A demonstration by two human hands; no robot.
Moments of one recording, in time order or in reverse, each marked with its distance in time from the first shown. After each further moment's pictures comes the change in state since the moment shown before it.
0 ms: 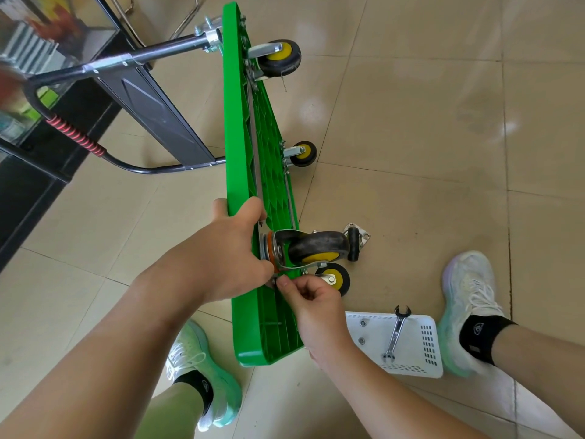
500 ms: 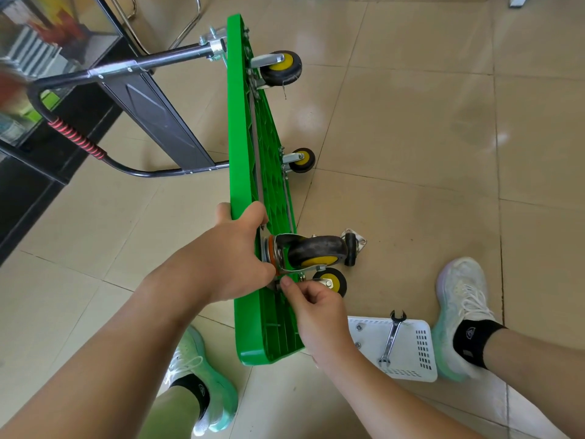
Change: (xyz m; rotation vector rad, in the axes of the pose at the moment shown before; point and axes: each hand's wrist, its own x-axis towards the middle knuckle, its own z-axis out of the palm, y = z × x) left_hand -0.001 0.000 0.000 -0.022 0.014 0.008; right_hand -0.004 -0.005 -0.004 -0.067 0.002 -0.015
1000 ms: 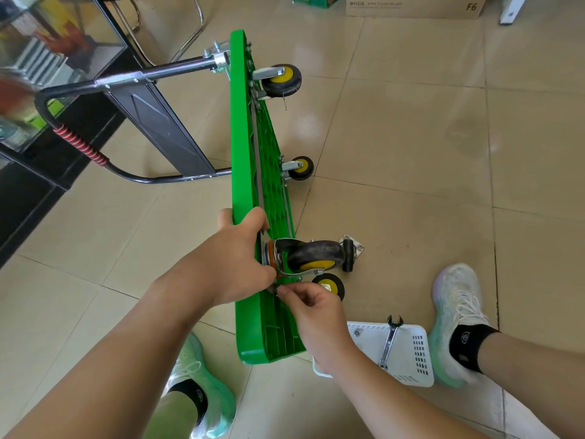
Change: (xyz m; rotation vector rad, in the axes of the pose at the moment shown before) left_hand -0.001 -0.002 0.004 -0.048 0.034 0.025; right_hand -0.002 -0.007 -0.004 0.043 -0.077 0.014
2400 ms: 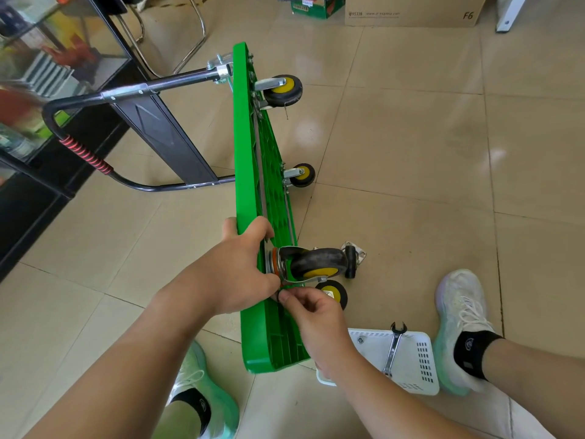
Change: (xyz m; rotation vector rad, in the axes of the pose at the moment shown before) left_hand 0.001 -0.005 -0.002 -0.030 -0.022 0.028; right_hand 0.001 -0.006 0.002 0.094 -0.030 0.065
